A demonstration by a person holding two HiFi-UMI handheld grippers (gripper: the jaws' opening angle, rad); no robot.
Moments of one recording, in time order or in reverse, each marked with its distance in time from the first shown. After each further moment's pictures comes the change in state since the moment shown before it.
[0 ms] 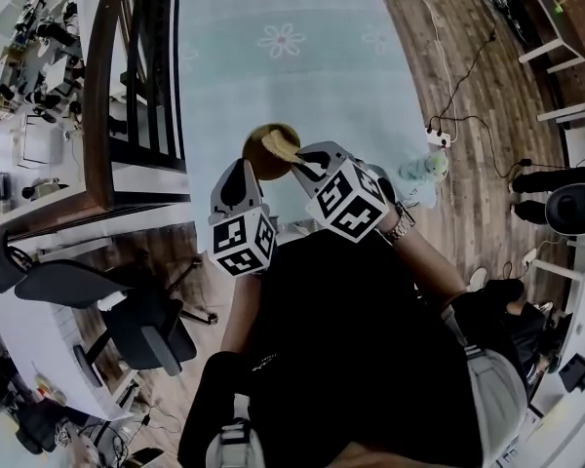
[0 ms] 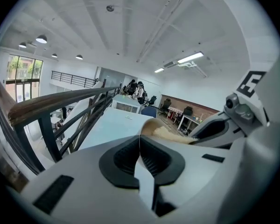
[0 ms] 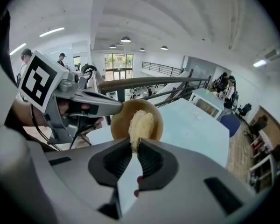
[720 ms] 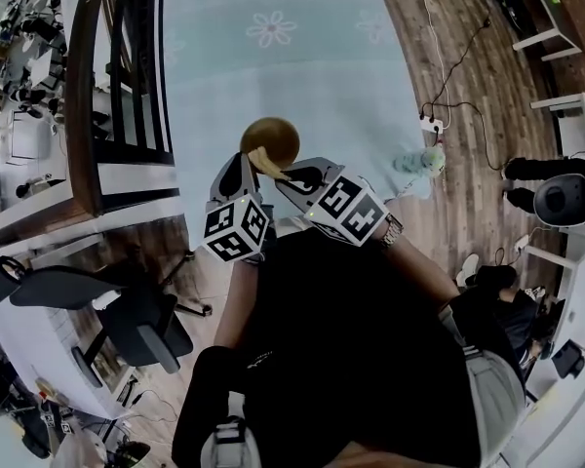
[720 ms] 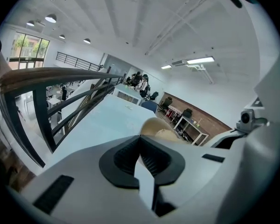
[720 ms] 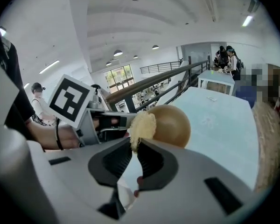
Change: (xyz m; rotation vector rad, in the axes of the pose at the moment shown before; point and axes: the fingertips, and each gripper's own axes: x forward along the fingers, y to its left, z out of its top) left arm 0.037 0.004 -0.035 -0.163 0.097 -0.034; right arm 0.015 0.033 -0.011 0.272 -0.111 0.225
